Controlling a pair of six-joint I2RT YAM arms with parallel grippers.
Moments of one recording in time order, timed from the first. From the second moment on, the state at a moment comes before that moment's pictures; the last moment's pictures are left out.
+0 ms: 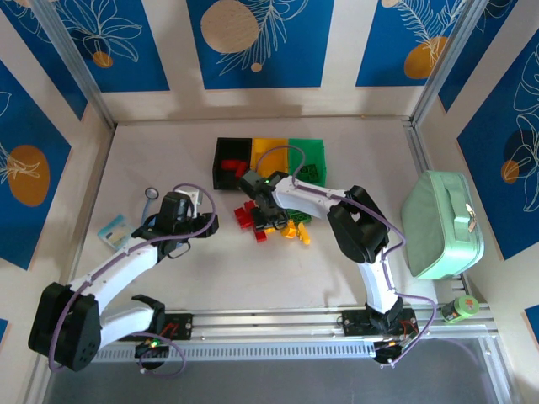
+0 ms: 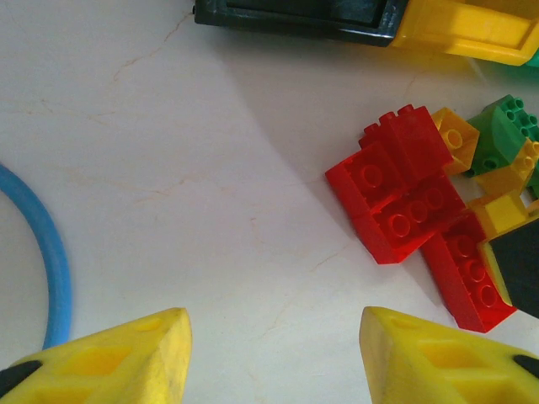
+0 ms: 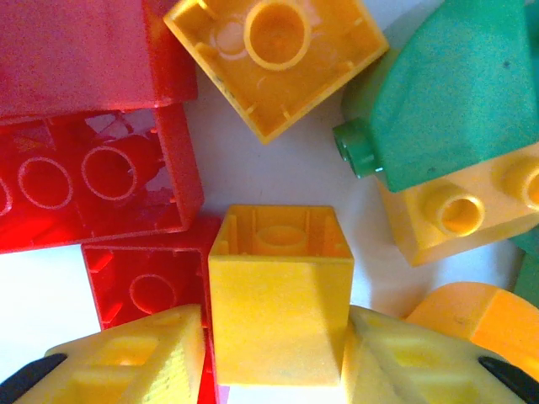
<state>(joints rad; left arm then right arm) -0.38 1.11 0.56 -0.25 0.10 -0.39 0.81 2.06 1.56 -0.94 0.05 0.55</state>
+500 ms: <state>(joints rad) -0.38 1.11 0.56 -0.25 0.10 -0.39 0.77 2.05 1.54 -0.91 0.02 0.56</state>
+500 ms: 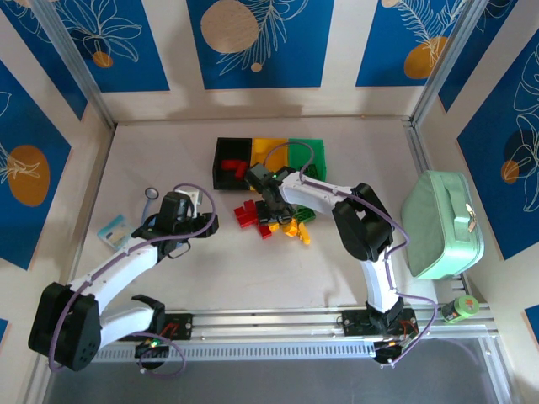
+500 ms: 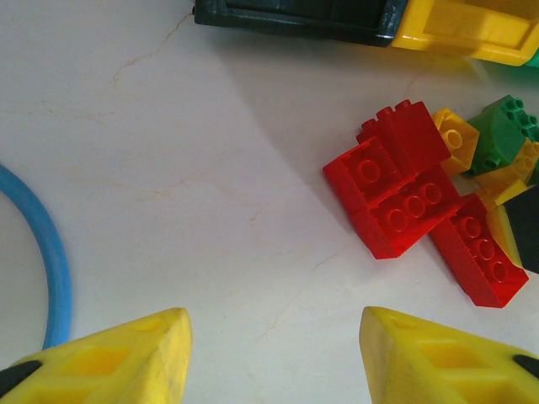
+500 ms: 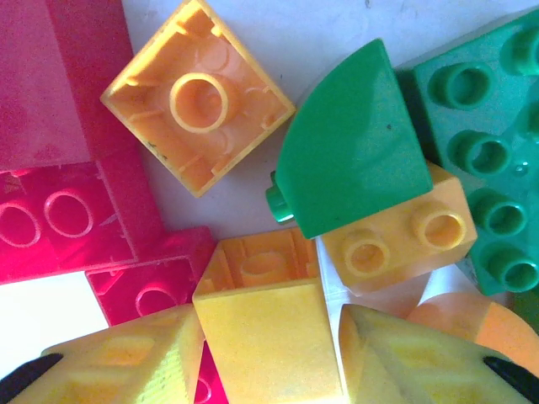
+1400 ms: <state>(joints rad) -0.38 1.11 0.56 -0.25 0.10 -0.39 0.76 1.93 1.53 -0.92 0.03 0.56</state>
